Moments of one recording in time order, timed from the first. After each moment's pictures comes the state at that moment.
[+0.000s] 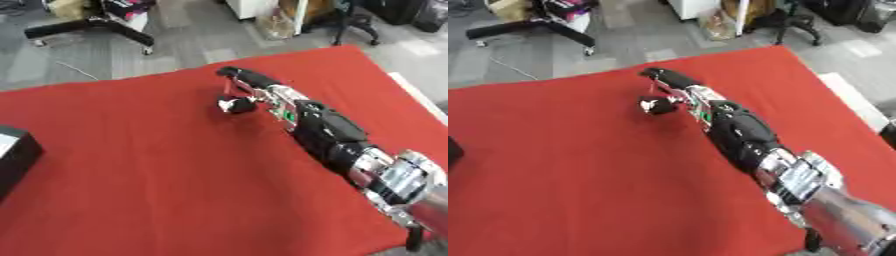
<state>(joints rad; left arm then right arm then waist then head) -0.39 0.11 -0.19 -1.98 -0.43 -0.08 -0.02 -0.90 -0.59 0.26 -0.68 0.79 -0.28 -0.01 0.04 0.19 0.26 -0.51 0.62</state>
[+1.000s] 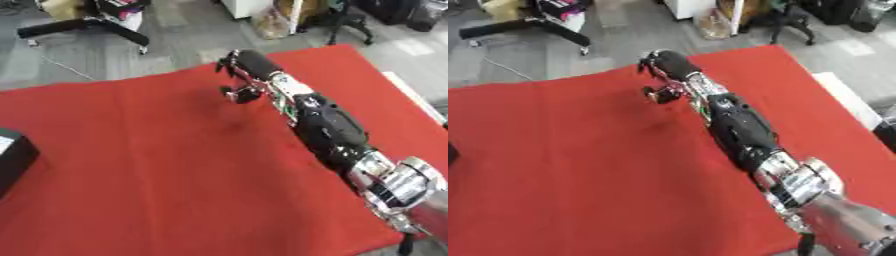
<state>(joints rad) -0.38 0.12 -0.15 -1.98 -0.33 -0.06 -0.04 -0.88 -0.58 0.08 -0.89 1.09 -0.41 -0.24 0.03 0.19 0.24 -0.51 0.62</state>
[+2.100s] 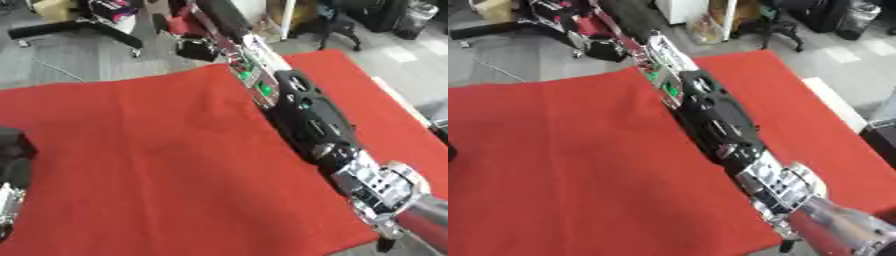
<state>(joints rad) -0.40 0.13 -0.31 -1.83 -0.67 -0.01 0.00 -0.89 -0.41 0.19 -1.41 0.66 -0.39 -0.23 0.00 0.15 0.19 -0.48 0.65</state>
